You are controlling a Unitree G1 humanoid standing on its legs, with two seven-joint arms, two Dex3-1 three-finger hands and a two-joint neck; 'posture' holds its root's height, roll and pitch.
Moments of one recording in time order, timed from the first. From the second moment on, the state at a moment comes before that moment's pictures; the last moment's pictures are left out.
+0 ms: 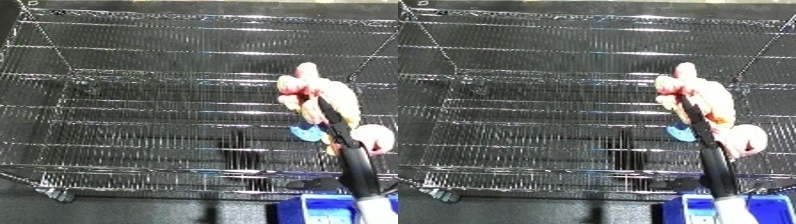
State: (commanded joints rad) left arm 0.22 0.34 -0.02 0.08 -0.46 -0.12 0.19; right arm -0.09 -0.57 -0.12 0.01 0.10 -0.14 -0.21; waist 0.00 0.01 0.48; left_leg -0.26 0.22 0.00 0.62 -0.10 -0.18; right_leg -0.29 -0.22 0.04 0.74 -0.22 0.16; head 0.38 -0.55
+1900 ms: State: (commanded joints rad) left arm 0.28 0.42 -0.17 0.04 -0.61 -0.16 0.16; right arm -0.89 -0.95 0.31 1.11 0.20 0.01 -0.12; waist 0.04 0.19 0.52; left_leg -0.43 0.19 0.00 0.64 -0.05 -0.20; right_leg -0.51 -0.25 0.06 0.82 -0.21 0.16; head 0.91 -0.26
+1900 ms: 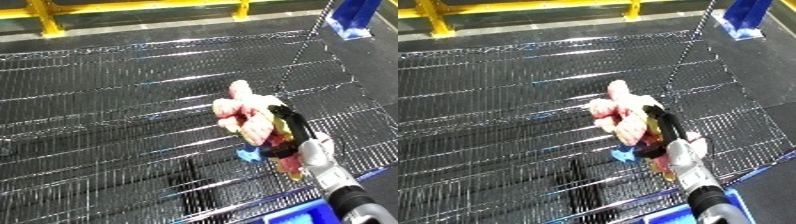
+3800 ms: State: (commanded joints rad) left arm 0.20 0.37 -0.10 0.12 -0.53 -0.13 0.18; right arm -0.09 -0.63 -0.42 0.22 0.30 -0.21 -0.39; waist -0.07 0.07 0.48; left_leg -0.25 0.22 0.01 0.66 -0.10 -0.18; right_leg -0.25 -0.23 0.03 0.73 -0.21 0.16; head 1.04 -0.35
